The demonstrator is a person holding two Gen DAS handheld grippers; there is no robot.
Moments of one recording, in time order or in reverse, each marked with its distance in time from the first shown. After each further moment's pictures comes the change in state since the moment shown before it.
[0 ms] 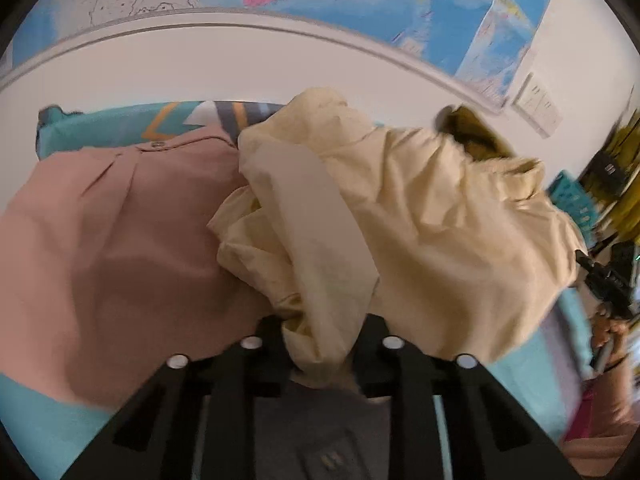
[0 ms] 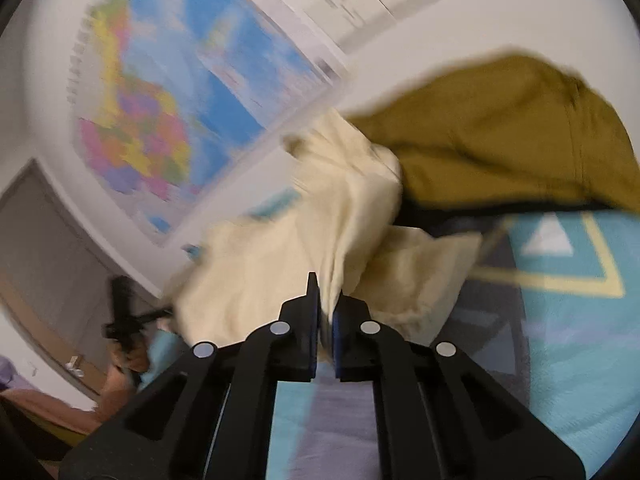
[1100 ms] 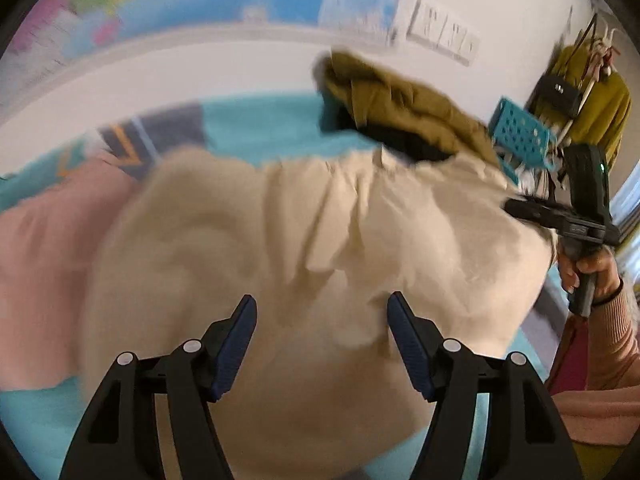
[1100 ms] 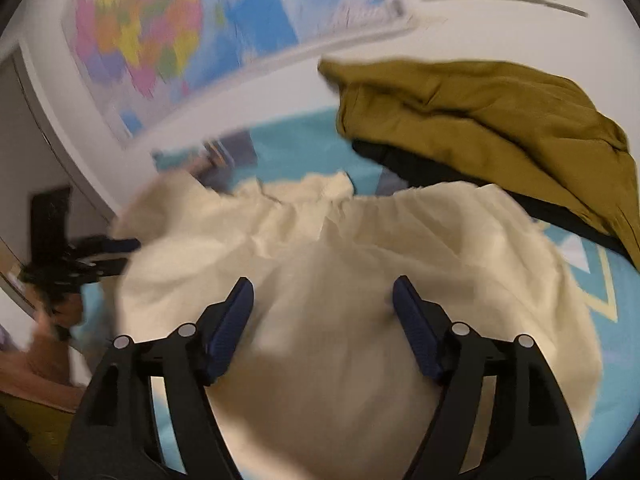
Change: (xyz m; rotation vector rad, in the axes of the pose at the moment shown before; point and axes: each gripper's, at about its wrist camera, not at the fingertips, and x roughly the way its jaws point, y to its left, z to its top) left arm 0.022 -0.120 -0.027 0.249 0.117 -0.056; right arm 0.083 0.057 -0.029 -0.286 0.300 -0.265
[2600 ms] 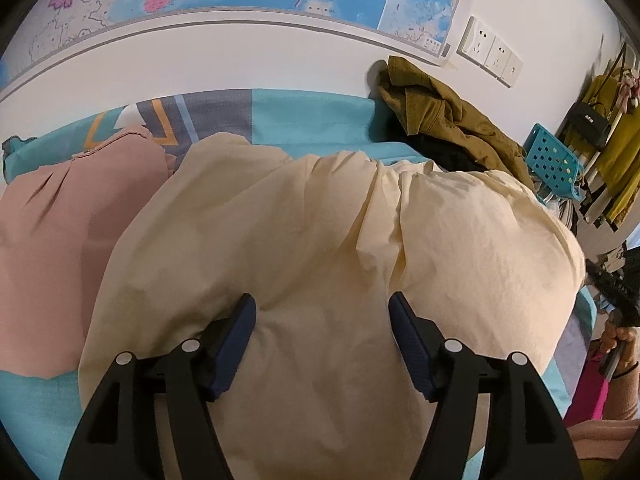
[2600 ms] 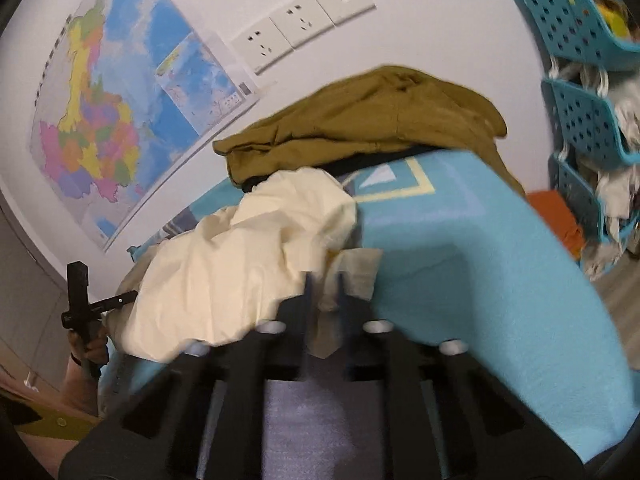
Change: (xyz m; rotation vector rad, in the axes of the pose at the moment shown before) left arm 0.001 0.038 -0.014 -0.099 -0.076 0.077; right arm -0.137 -0.100 -0.127 0.368 -0.298 -0.043
